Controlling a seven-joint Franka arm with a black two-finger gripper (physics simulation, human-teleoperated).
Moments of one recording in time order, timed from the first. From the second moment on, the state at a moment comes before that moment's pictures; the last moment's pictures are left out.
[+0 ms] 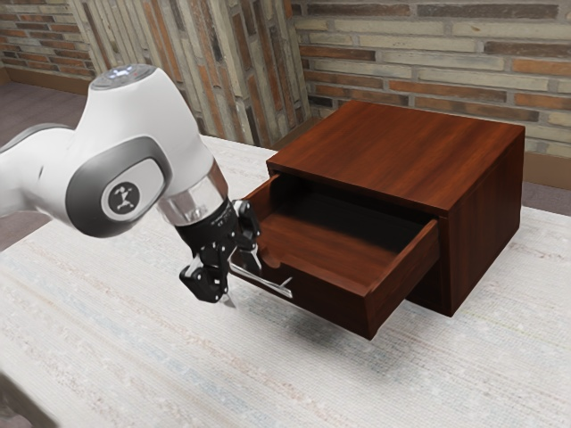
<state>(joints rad) -0.06 -0.24 0.02 -2.01 -0.01 1.95 -1.78</state>
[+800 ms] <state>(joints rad) -0.06 -0.17 -0.10 -1.60 0.01 1.85 -1.78</state>
